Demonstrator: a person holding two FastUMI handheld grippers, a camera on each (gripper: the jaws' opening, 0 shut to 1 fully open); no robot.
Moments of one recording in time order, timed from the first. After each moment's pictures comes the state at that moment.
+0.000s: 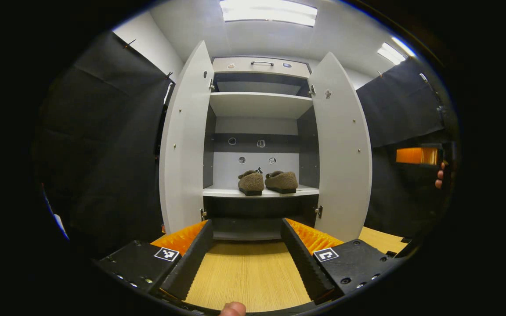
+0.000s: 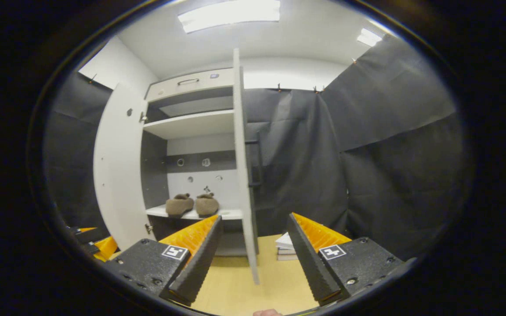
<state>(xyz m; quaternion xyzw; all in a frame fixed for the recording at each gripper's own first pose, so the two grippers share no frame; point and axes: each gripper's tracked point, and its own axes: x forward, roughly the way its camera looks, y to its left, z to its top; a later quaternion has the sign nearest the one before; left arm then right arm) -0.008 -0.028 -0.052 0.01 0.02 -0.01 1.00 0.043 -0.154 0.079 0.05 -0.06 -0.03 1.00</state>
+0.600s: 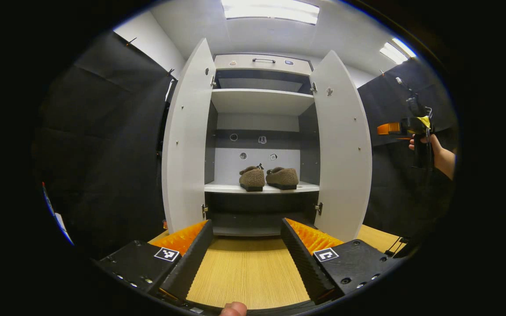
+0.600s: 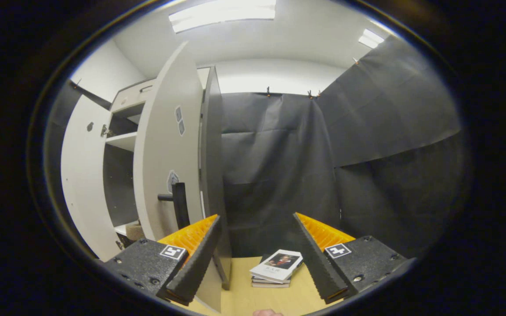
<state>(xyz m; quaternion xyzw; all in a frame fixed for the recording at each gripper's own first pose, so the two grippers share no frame) -0.012 -0.028 -0.051 0.01 0.04 0.00 1.00 0.175 -0.224 0.147 0.03 -0.05 -0.03 1.00</state>
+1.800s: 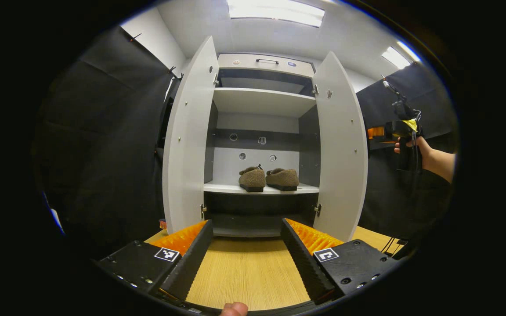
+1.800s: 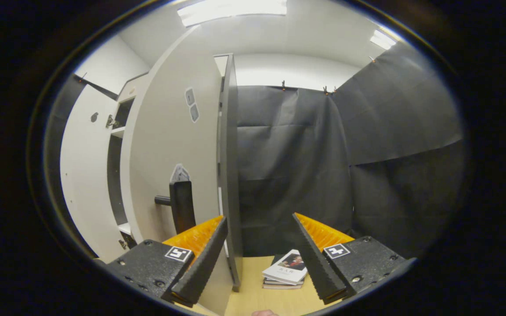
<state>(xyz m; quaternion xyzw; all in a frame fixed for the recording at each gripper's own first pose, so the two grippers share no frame) -0.004 -0.013 -0.062 -0.01 0.04 -0.02 1.00 0.198 -0.161 0.146 0.02 -0.04 0.01 1.00</state>
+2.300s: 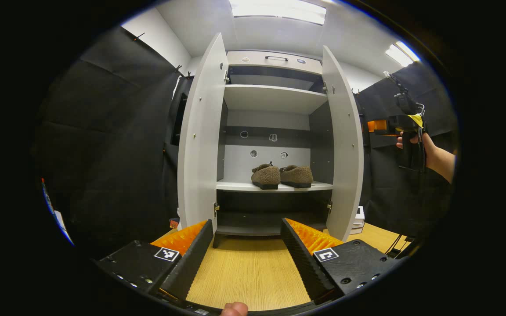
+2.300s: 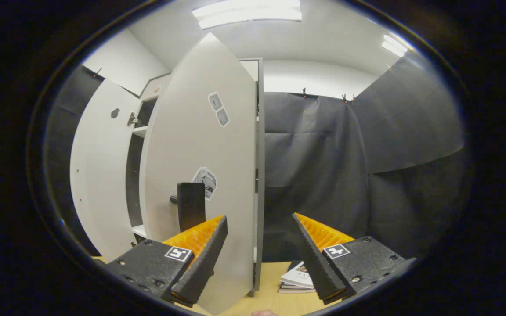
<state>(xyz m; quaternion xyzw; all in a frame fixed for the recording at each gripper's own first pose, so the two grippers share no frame) 0.003 0.016 -0.063 0.00 0.04 0.01 1.00 0.204 -0.090 0.148 0.00 -0.07 0.06 1.00</state>
